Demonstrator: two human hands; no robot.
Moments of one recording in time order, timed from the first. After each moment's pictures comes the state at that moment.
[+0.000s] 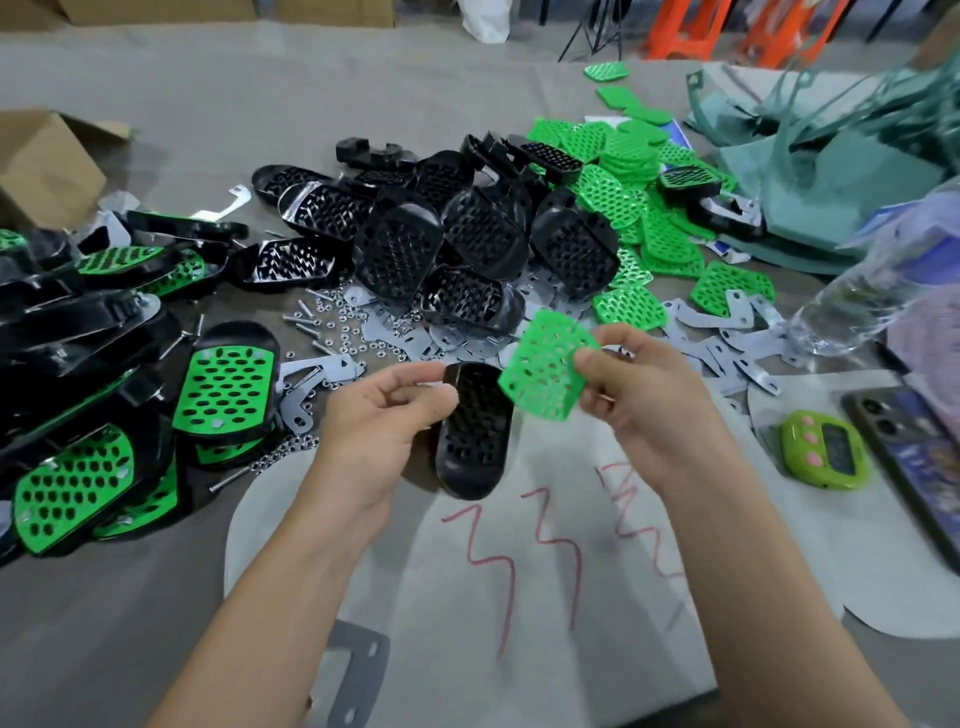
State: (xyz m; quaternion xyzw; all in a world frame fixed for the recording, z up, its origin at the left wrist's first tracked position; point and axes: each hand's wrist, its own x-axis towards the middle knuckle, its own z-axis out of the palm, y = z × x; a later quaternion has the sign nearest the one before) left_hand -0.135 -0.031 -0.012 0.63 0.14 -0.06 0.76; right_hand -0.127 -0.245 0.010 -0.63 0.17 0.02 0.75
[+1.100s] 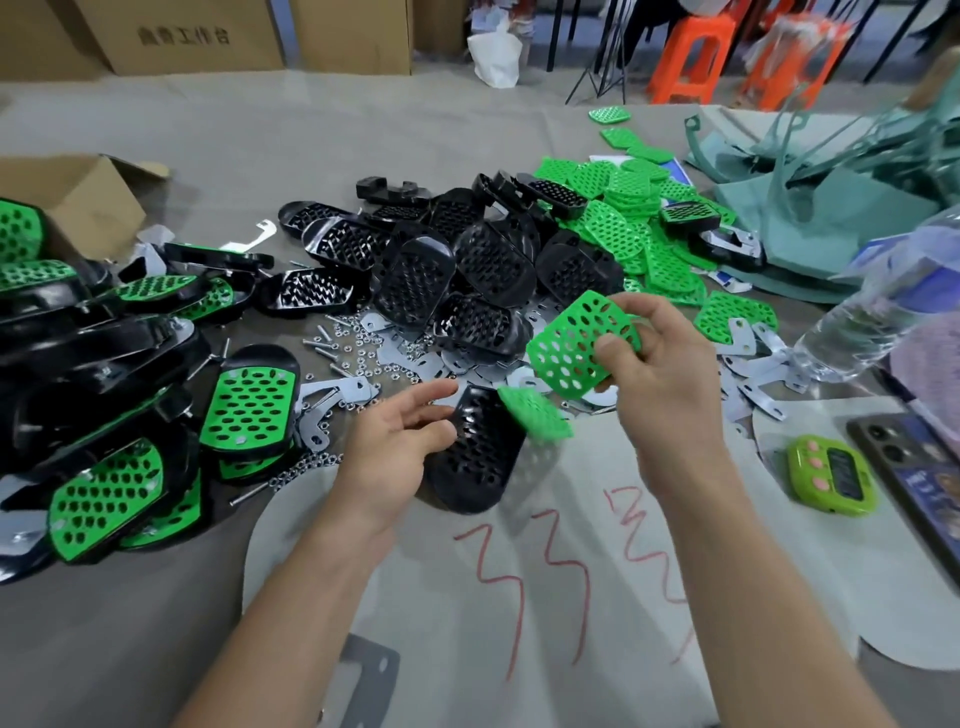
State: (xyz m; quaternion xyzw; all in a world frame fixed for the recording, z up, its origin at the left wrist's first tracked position) left_hand -0.131 -0.023 -0.025 0.68 0.10 -0.08 0.72; right_hand -0.124 -0.234 0.031 -0.75 0.07 -0.17 0.64
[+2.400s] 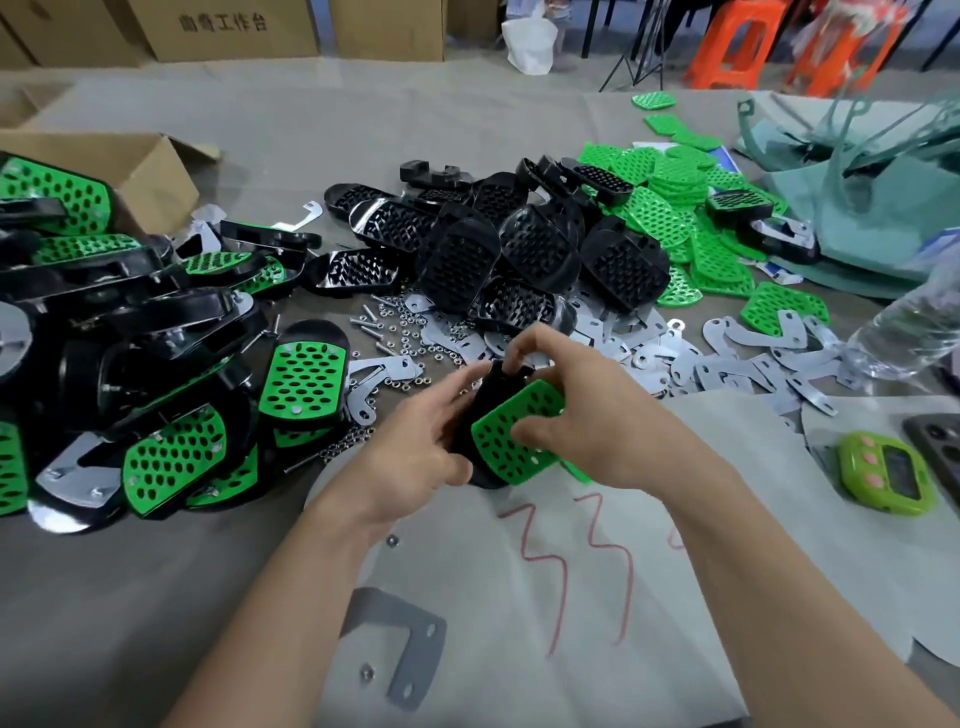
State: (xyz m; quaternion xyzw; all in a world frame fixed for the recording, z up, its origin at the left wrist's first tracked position) left_hand -0.140 0.016 -0.026 0.71 -0.07 -0.22 0.67; right_hand -0.132 -0.178 0.039 -0.92 -0.09 0.10 0.37
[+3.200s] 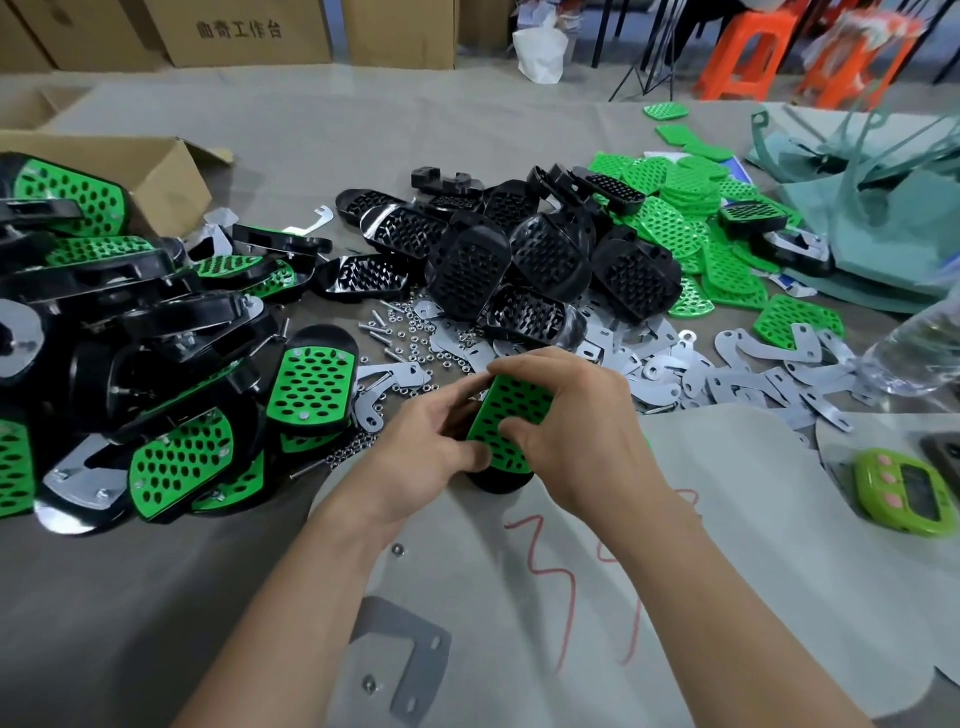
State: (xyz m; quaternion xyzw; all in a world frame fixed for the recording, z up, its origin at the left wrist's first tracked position) left_hand -0.134 0.012 -0.027 0.69 -0.04 -0.18 0.70; right_hand -0.141 -0.153 0.021 -0.92 -0.09 -0.09 0.36
